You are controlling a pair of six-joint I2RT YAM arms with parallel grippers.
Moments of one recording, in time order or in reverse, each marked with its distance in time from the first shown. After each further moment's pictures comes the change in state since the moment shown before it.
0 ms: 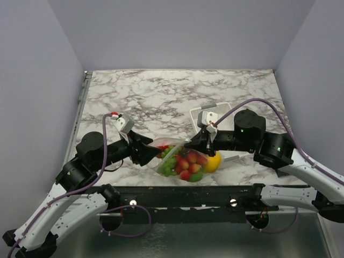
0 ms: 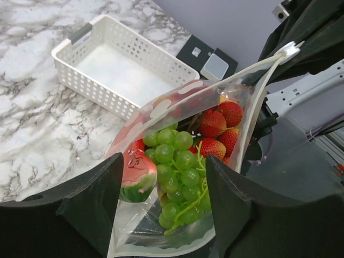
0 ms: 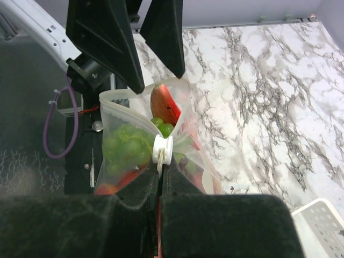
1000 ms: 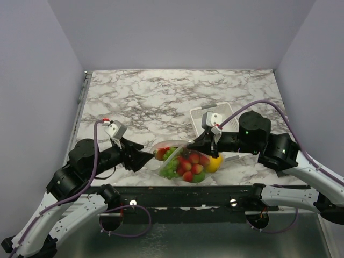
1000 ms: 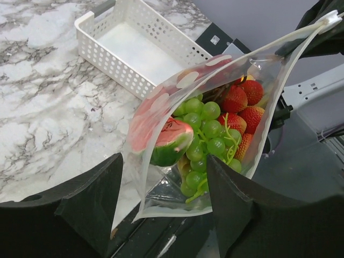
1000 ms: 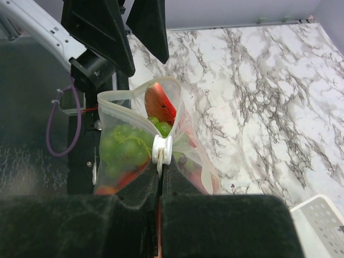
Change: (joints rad) left arm 0.000 -0.090 0.039 -0.174 -0.081 -0.018; right arm 0.000 -0.043 -0.012 -0.014 0.000 0.003
